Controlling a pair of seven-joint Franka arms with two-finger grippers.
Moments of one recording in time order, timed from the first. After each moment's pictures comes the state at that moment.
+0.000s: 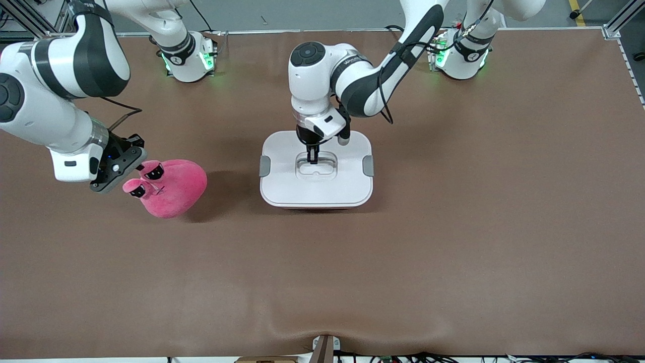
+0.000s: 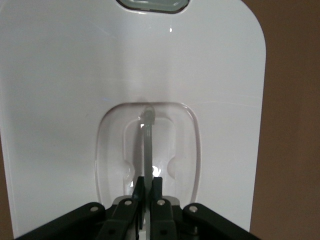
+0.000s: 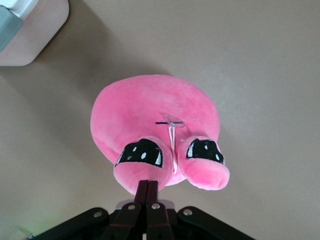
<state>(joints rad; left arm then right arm) -0.80 0.53 -0.15 -1.57 0.30 2.24 -2.65 0.16 0.07 -0.04 -1.86 0.00 1.82 -0.69</state>
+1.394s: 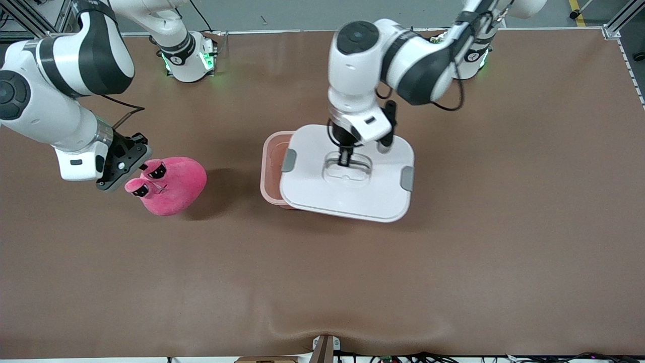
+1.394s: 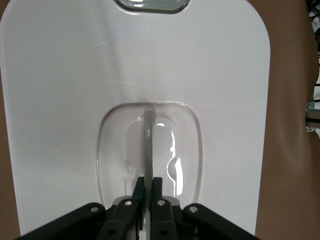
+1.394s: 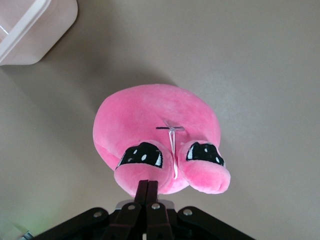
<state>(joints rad) -0.60 0.37 -0.14 -1.51 0.15 2.02 -2.14 0.17 0.06 -0.04 -1.85 0.00 1.82 -0.73</state>
